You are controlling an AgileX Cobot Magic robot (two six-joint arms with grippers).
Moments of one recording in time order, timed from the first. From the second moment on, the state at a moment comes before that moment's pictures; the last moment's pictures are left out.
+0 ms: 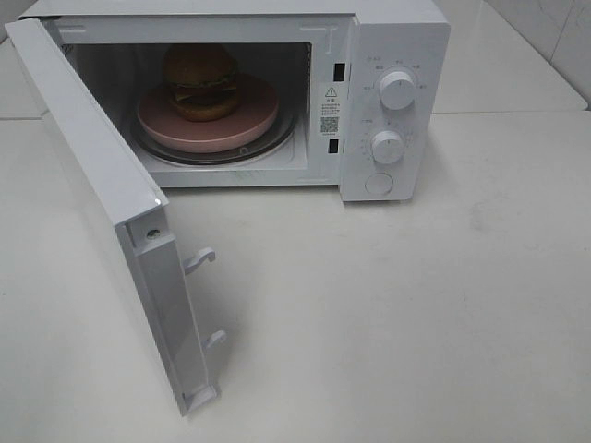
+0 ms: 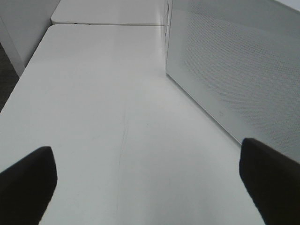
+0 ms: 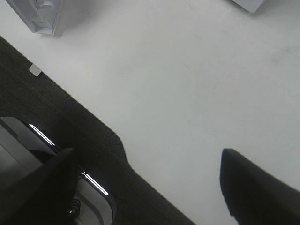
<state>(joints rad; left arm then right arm) 0.04 0.00 -0.50 -0.07 1.04 0.02 0.62 0.61 -0.77 0.00 1.12 -0.05</state>
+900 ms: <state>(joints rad) 0.04 0.00 -0.50 -0.07 1.04 0.02 0.25 0.15 -0.70 -0.03 1.18 0.02</state>
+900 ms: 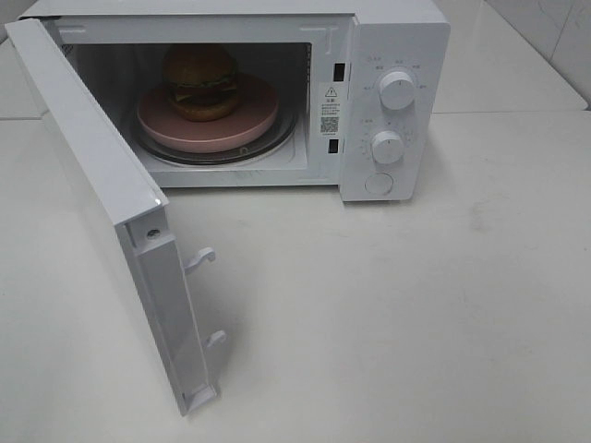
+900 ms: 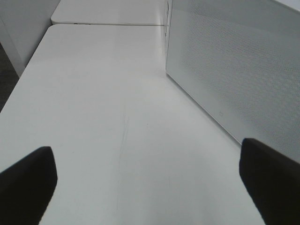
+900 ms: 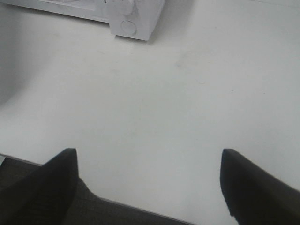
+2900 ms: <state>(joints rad) 0.04 0.00 -0.50 -0.07 1.04 0.02 0.05 0.00 -0.51 0.05 1.04 0.02</state>
